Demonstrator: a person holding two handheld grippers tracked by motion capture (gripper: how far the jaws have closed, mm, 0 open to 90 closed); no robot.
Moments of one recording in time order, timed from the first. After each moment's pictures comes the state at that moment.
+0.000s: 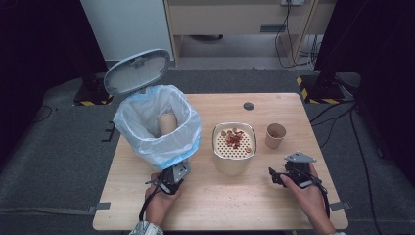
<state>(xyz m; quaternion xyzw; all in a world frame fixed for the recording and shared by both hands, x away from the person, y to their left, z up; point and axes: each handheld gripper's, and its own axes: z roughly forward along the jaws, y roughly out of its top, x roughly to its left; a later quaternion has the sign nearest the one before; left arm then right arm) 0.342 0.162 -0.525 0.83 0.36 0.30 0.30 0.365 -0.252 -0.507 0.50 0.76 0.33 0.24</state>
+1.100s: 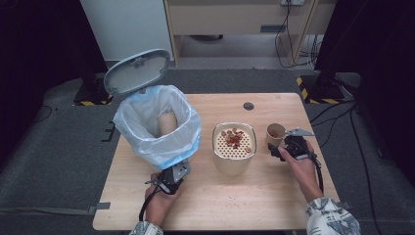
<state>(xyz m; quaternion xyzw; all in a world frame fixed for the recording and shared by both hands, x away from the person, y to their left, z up) 0.343 0.163 -0.525 0.83 0.36 0.29 0.31 0.447 -0.260 -0.501 0.53 0.73 0.36 0.24</state>
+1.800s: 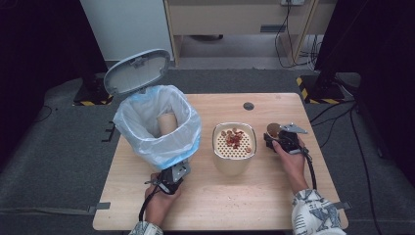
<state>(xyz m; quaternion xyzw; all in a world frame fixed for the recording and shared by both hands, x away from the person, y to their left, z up) 0.342 0.164 -0.526 0.83 0.37 0.29 0.31 0.479 -0.248 -0.524 0.52 0.70 0.41 0.27</state>
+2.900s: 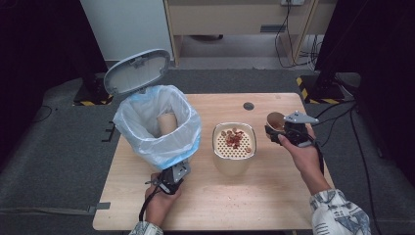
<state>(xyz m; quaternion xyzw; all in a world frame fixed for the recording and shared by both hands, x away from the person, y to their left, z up) 0.342 0.163 -0.525 0.83 0.36 0.30 0.31 0.450 -0.242 -0.428 0.42 0.75 0.43 0.28</state>
